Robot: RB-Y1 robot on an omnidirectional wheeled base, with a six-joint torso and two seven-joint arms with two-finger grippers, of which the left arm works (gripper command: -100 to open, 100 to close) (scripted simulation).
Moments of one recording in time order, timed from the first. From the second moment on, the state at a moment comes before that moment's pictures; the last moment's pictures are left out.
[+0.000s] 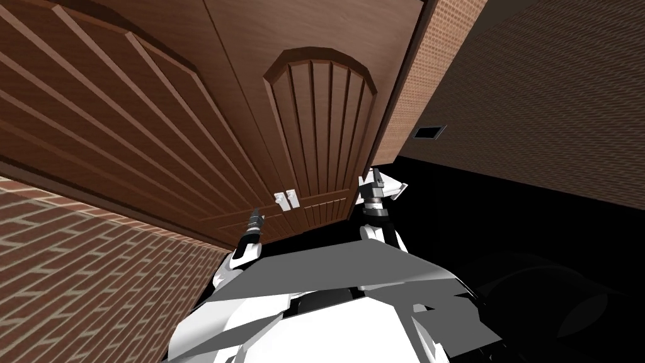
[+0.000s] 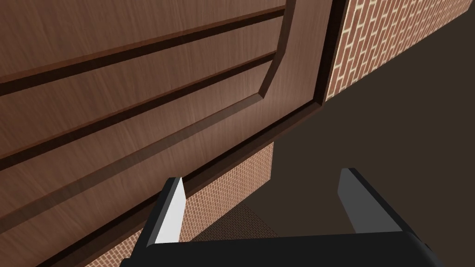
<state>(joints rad) 0.11 0.32 0.19 -1.23 0.15 -0.33 0.16</state>
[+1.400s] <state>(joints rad) 0.11 0.32 0.16 -1.23 0.15 -0.35 0.17</state>
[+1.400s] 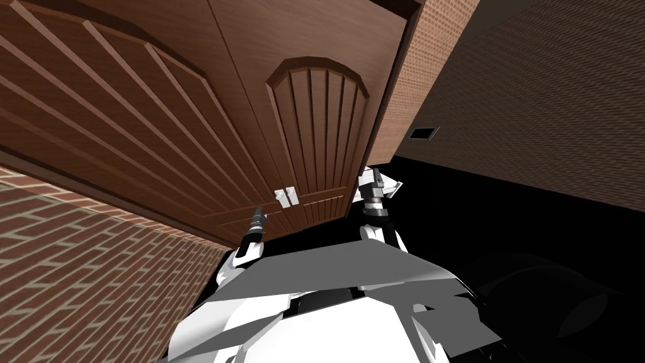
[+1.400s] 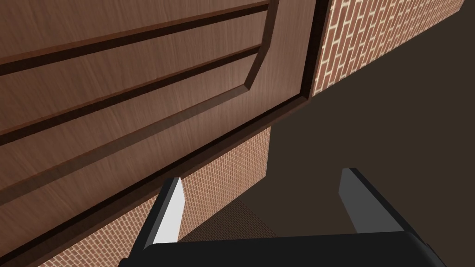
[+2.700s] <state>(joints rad) 0.10 0.33 0.19 -1.20 0.15 -0.34 0.16</state>
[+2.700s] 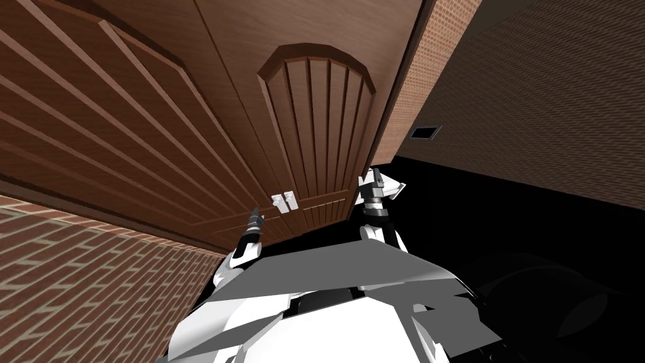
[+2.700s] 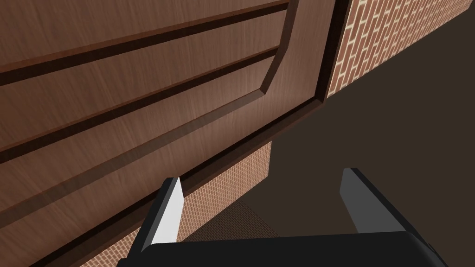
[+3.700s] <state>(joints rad) 0.08 0.31 0.17 -1.23 0.15 -0.34 0.16</state>
